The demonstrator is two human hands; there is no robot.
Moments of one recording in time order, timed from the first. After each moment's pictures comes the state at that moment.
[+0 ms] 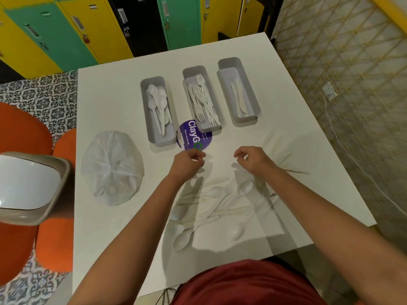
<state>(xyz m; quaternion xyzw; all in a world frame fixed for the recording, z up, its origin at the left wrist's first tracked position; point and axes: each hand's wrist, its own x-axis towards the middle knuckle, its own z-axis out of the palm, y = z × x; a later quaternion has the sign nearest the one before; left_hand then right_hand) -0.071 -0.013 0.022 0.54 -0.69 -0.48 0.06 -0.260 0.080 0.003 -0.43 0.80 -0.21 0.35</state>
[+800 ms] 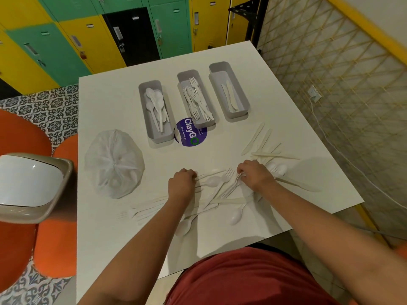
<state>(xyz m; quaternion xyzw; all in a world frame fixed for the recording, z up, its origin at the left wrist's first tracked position) -0.026 0.048 -0.031 0.50 -0.83 -0.24 -0.07 -0.229 0.152 -0.018 -0.54 0.80 0.02 0.25</state>
